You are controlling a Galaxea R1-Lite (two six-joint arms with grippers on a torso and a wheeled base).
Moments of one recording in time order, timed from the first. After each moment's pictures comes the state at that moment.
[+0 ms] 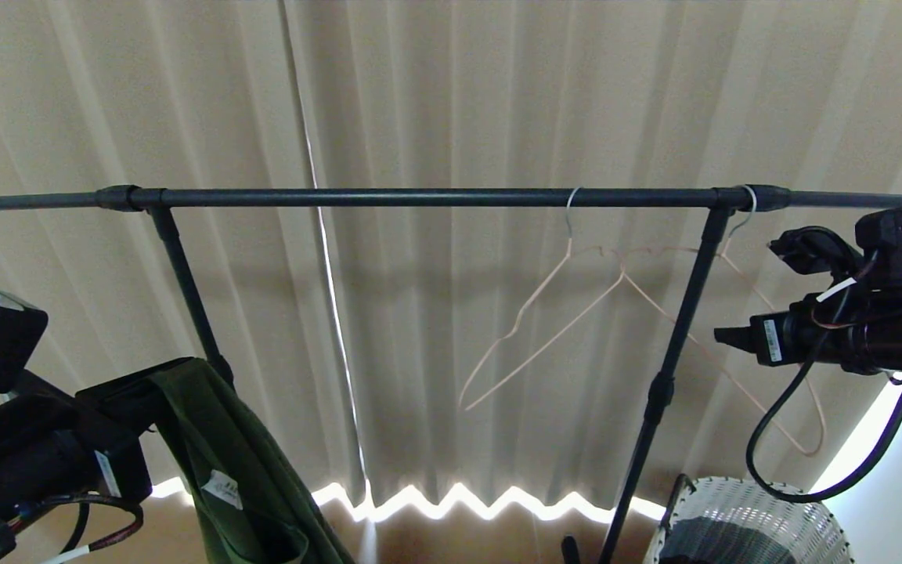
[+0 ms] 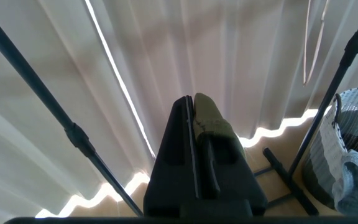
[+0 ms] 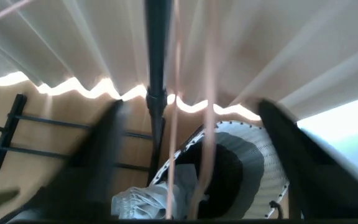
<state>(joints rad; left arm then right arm) -0.35 1.10 -0.35 -0.60 0.00 0.15 0.03 1.66 -0.94 -0.09 -0.03 -0.05</state>
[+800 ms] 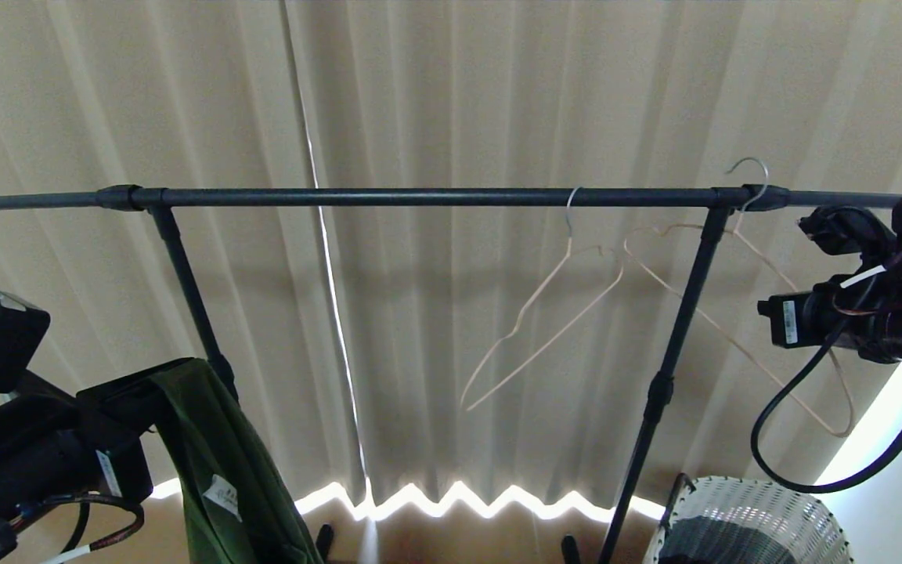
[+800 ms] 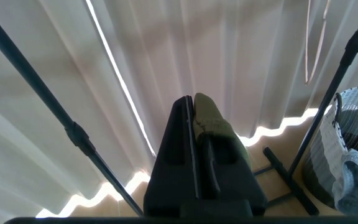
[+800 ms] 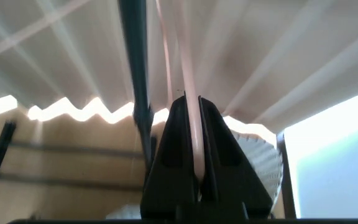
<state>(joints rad) -0.35 1.10 -0.35 -0.60 0.00 0.15 0.02 1.60 -0.91 -0.20 -0.10 -0.03</state>
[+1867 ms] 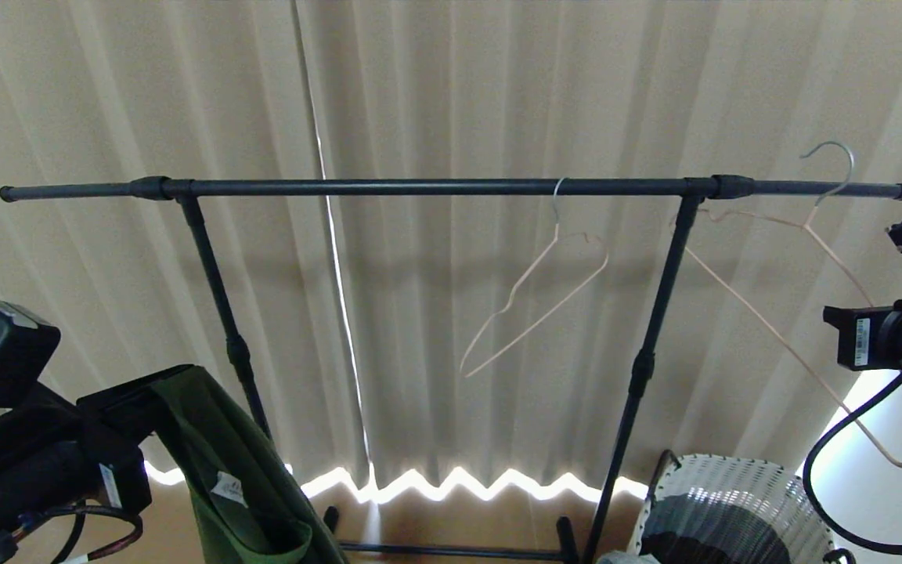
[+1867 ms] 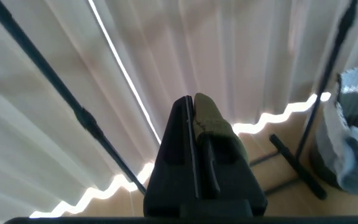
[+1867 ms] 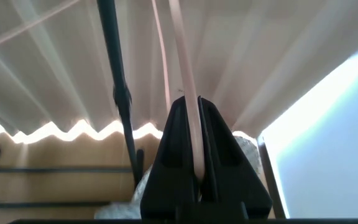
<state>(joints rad) -0.35 1.10 -0.33 -0.60 0.00 0.22 -0.03 1.40 -0.71 -0.30 -0.13 -0.04</state>
